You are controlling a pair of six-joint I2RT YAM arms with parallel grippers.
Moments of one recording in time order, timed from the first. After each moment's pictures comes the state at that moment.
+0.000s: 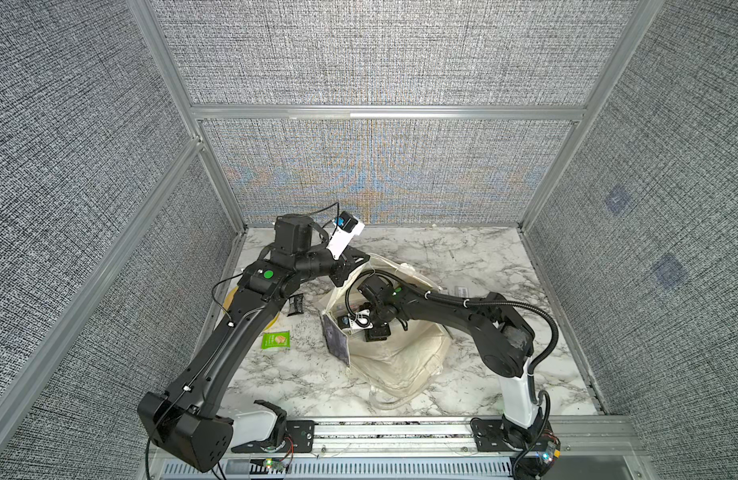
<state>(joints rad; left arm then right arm) -0.44 1.28 1.39 -0.58 0.64 0.18 0.88 2.04 1.46 -0.57 -0.16 -0.92</state>
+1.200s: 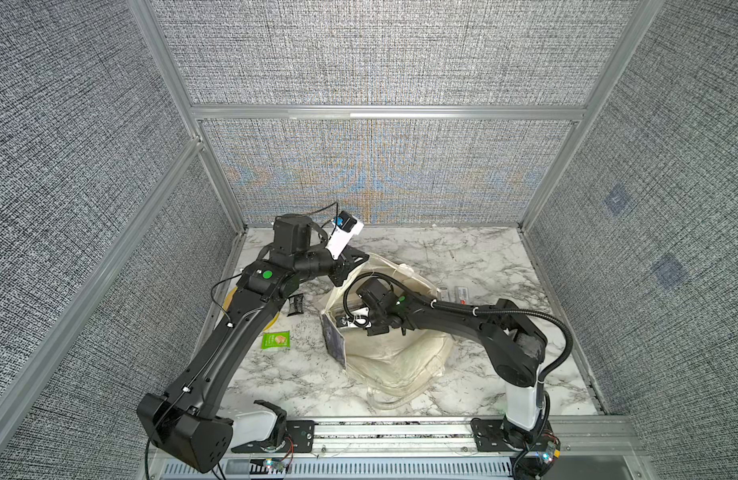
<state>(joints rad) -0.44 1.28 1.39 -0.59 0.64 0.18 0.92 1.94 1.37 -0.40 0.05 -0.92</state>
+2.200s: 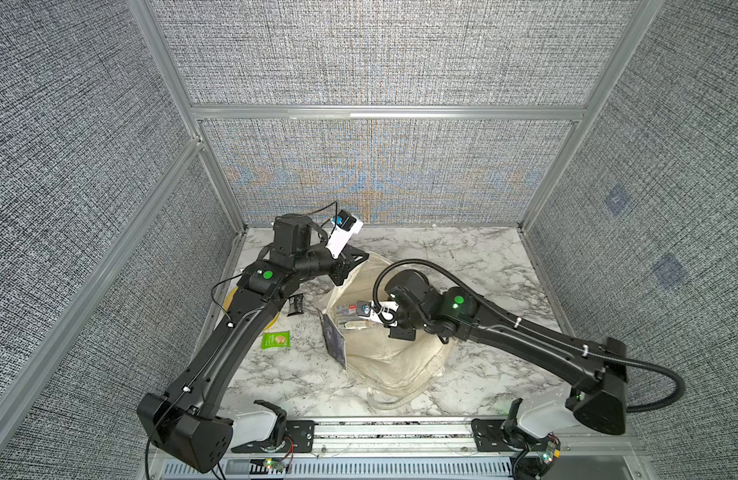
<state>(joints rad) -0.44 1.28 1.39 -0.57 0.63 0.16 1.03 1.46 1.41 -0.85 0.11 -0.54</state>
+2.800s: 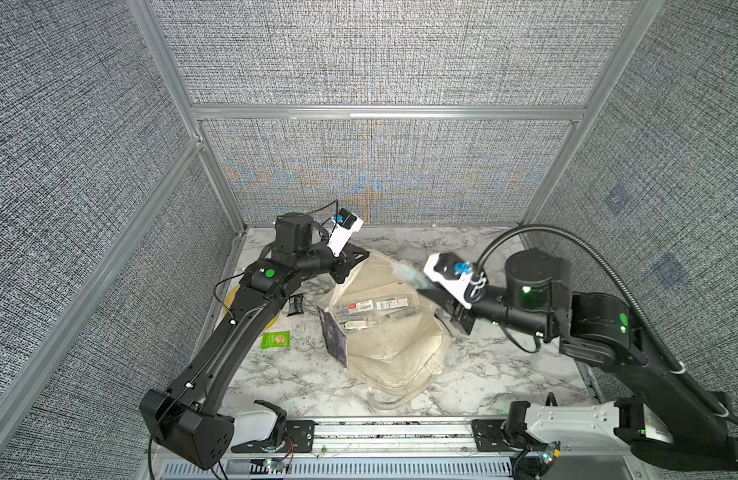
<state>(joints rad) -0.44 1.30 1.39 -0.55 0.62 0.15 1.01 1.13 1.72 -0.93 0.15 -0.23</state>
